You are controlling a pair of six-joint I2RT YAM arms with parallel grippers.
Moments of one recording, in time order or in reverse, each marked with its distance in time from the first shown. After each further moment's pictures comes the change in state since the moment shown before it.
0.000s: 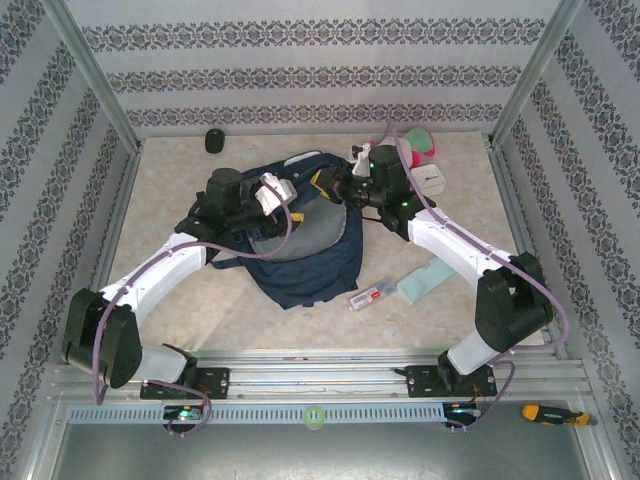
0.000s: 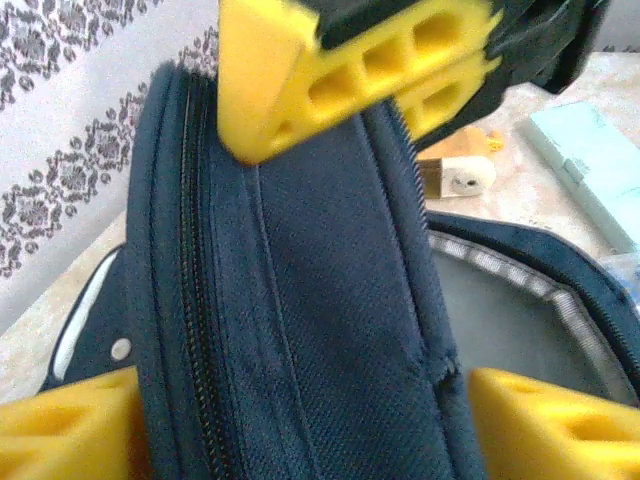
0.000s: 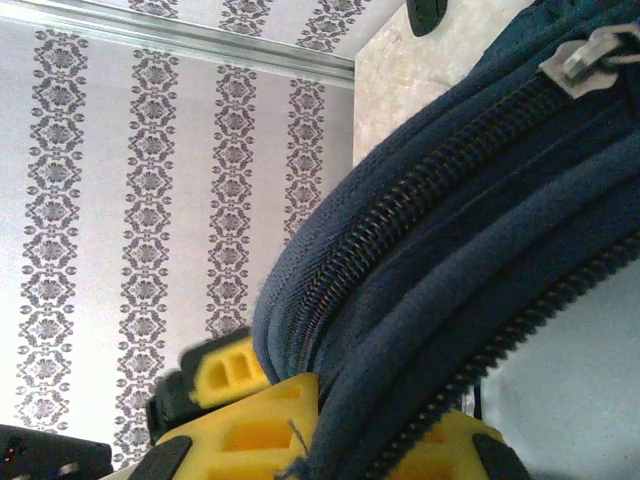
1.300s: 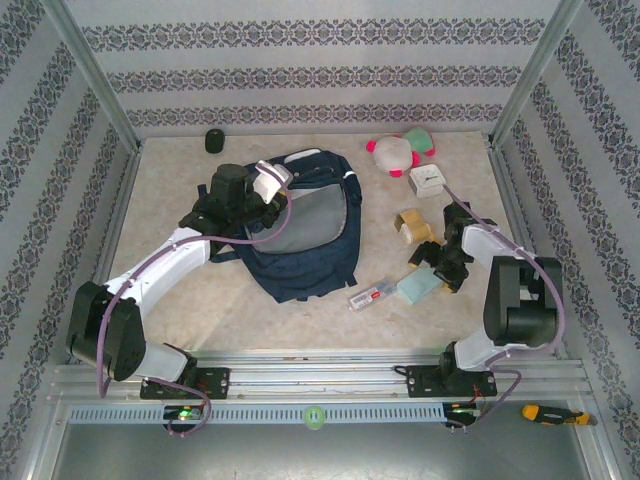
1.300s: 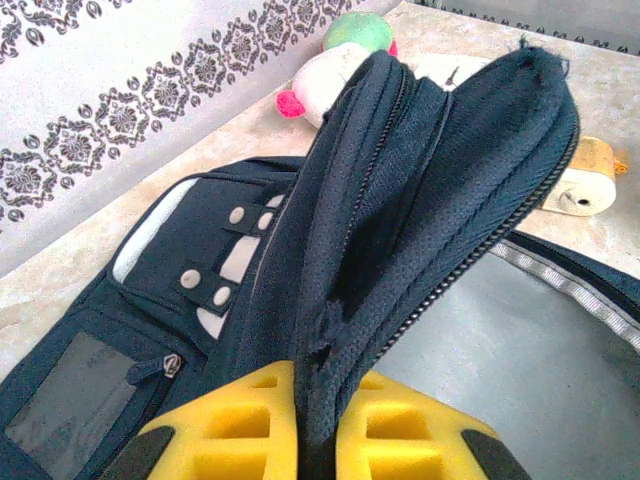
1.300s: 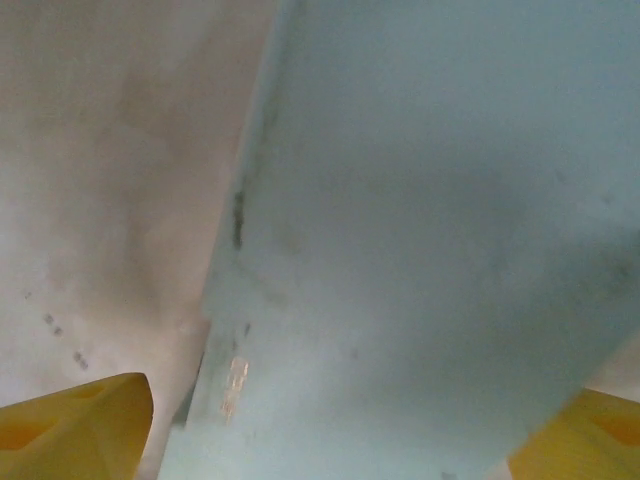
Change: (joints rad) left arm -0.005 0.036 0.047 -0.015 -0.202 -0.196; right arm -0.550 -0.003 -0.332 -0.842 0.384 -0.612
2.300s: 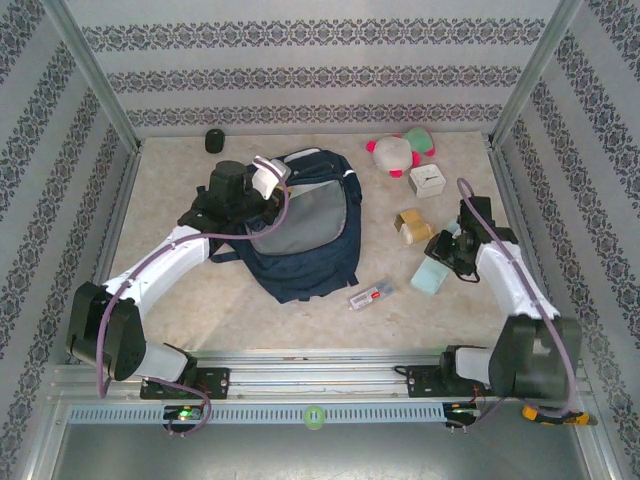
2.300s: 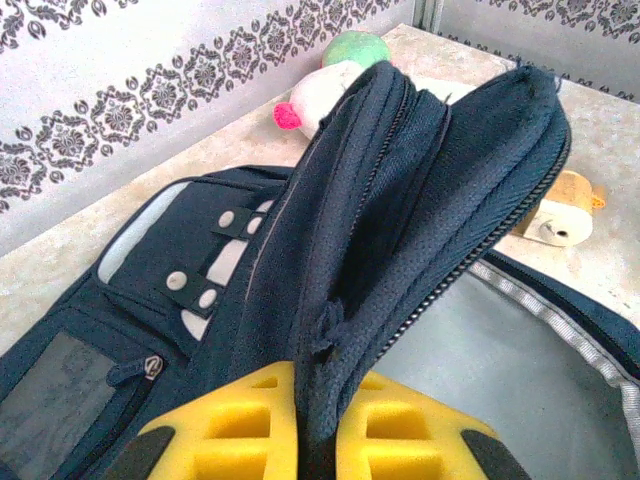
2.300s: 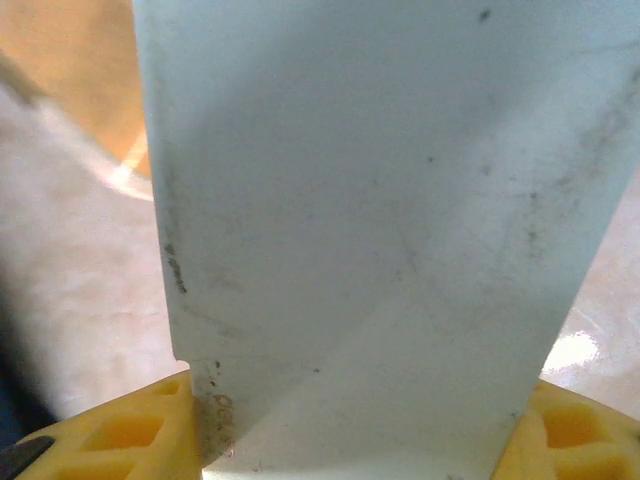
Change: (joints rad) left arm 0.006 0.000 0.027 -0.011 0.027 -0.090; right arm -0.011 -0.352 -0.015 0.003 0.026 -0.110
